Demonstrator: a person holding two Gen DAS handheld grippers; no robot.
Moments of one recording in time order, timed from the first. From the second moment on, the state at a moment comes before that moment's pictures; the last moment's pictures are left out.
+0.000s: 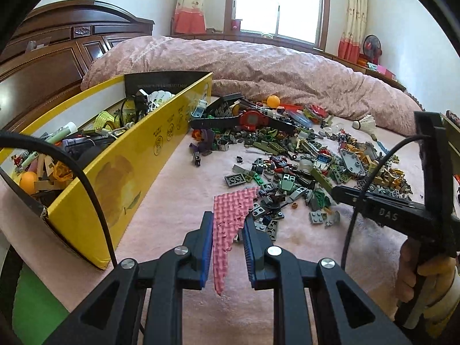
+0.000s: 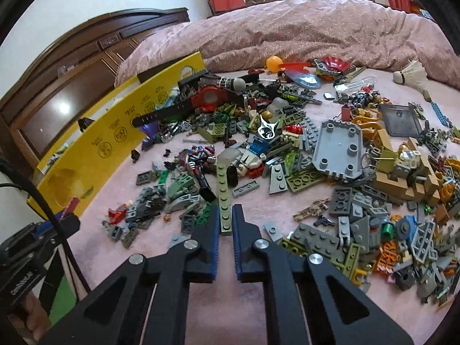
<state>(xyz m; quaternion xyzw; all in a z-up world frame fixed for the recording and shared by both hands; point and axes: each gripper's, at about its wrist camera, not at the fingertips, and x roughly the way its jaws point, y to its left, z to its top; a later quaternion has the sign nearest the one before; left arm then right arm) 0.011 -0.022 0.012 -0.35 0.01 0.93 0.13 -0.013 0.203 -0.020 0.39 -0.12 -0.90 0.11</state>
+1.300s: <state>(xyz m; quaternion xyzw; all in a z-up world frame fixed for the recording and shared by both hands) 0.016 -0.110 0.089 -0.28 -0.01 0.96 0.02 0.023 0.162 0.032 0.35 -0.16 -0.89 0.23</state>
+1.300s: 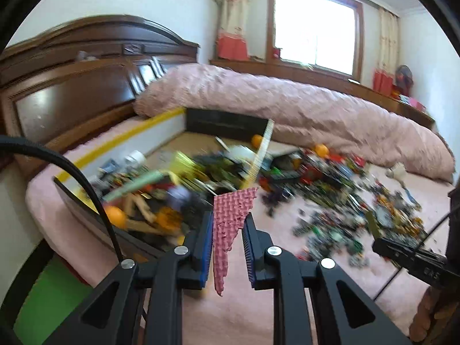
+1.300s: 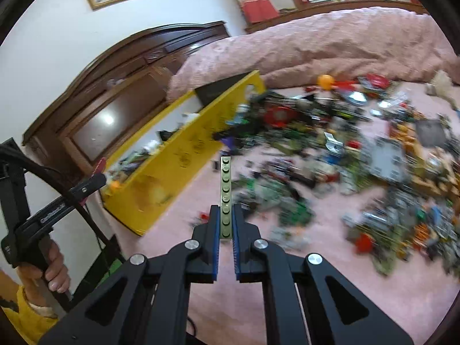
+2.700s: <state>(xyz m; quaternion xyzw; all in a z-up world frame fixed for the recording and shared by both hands) -0.121 -0.244 0.054 -0.31 0.01 0.94 -0.15 -0.073 -0.057 0.042 0.36 -0.12 -0.85 0.37</state>
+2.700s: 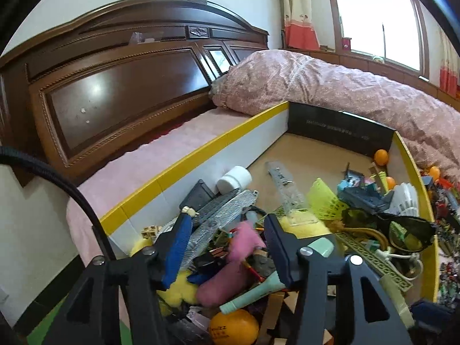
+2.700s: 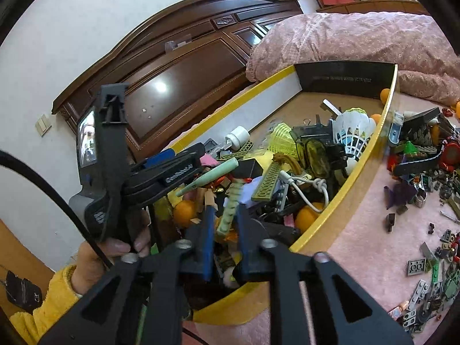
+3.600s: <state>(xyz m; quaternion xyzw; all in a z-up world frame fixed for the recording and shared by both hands) -0.051 -0.145 0.086 -0.30 -0.04 0.95 -0.03 0.029 0.097 0.042 0.36 -0.07 -0.89 0.28</state>
